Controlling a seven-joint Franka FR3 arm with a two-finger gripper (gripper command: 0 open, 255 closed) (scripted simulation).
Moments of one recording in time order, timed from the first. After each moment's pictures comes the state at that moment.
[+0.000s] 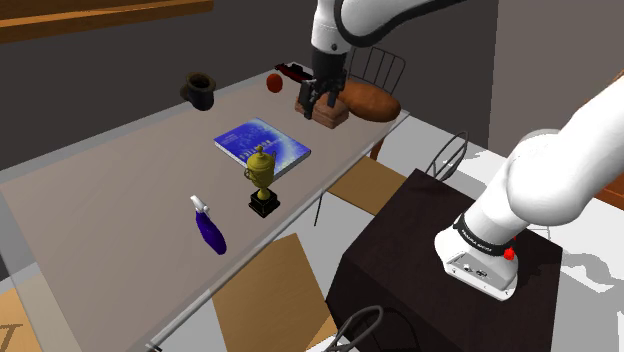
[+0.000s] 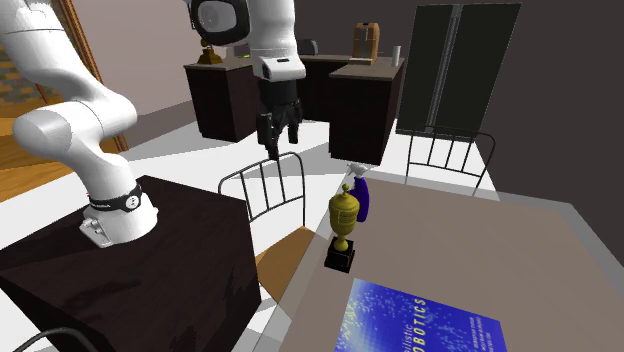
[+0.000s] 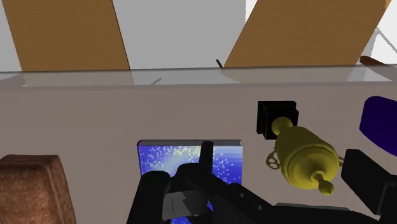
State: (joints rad) arm 0.10 -0.18 0.12 -2.23 0.04 2.09 0.22
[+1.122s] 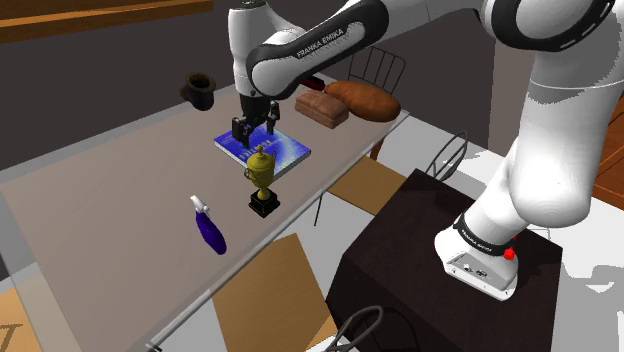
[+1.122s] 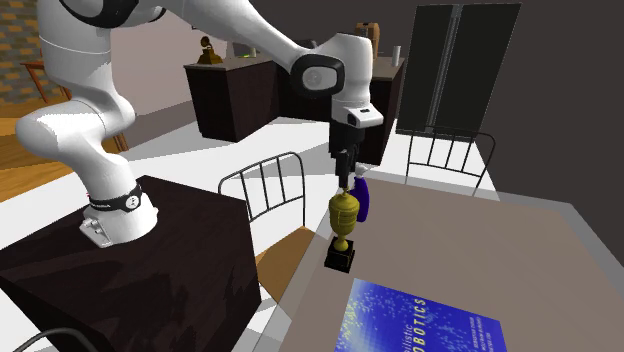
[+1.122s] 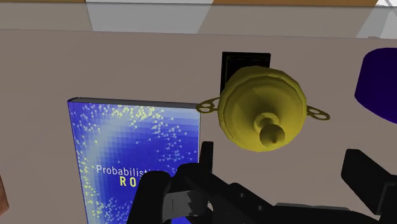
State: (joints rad) arm 0.20 0.40 0.18 -1.78 -0.12 2.19 0.41
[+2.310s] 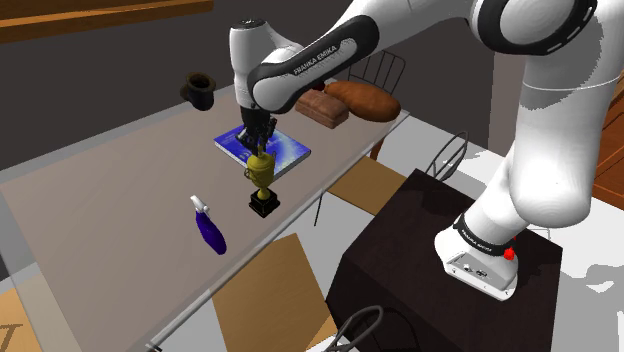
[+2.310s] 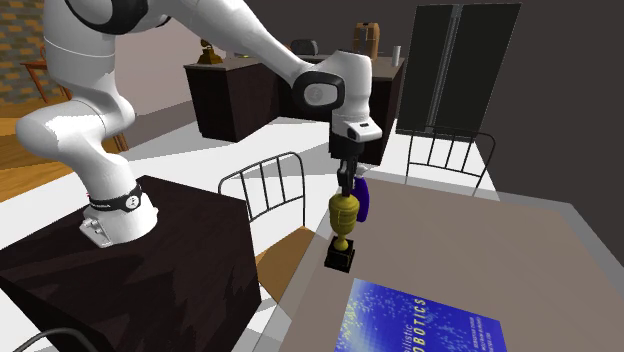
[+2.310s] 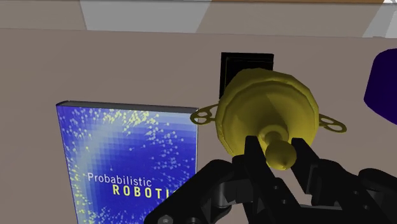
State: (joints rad) arm 0.21 0.44 0.18 -1.79 -0.14 2.25 0.42
